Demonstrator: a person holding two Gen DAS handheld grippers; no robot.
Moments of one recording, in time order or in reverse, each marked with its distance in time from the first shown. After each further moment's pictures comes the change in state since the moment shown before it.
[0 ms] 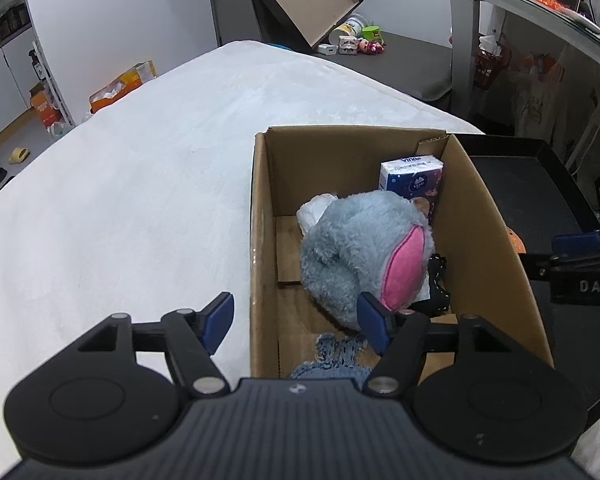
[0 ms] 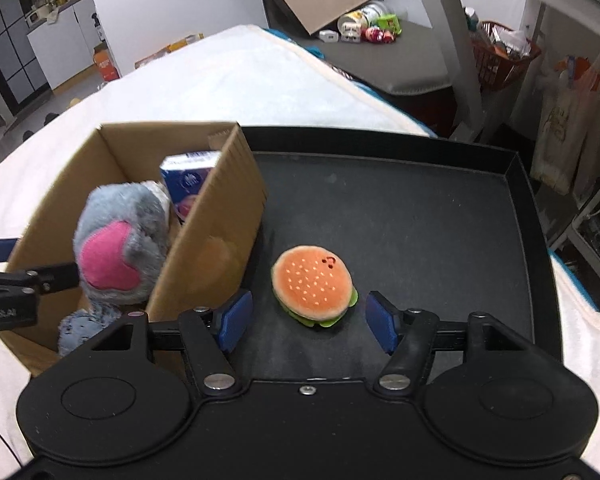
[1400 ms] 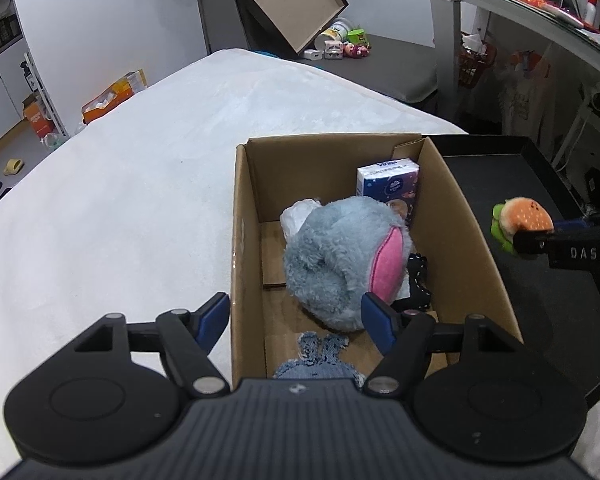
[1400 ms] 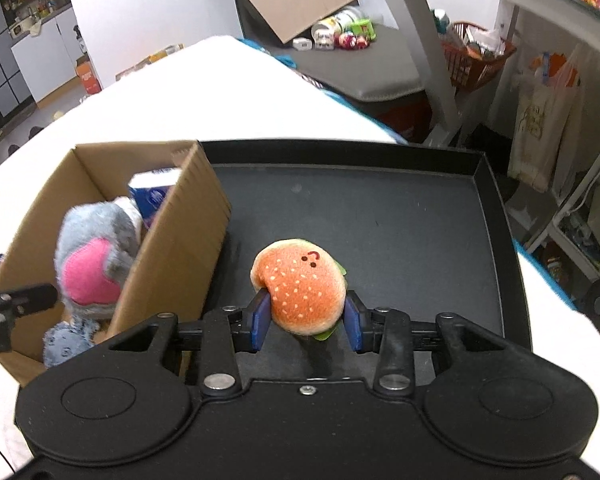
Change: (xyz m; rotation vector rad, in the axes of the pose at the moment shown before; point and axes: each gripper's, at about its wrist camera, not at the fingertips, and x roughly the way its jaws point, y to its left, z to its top) left arm -0.010 -0.012 0.002 0.035 -0.007 -0.008; right arm -0.017 -0.014 0.004 0.036 -0.029 -0.039
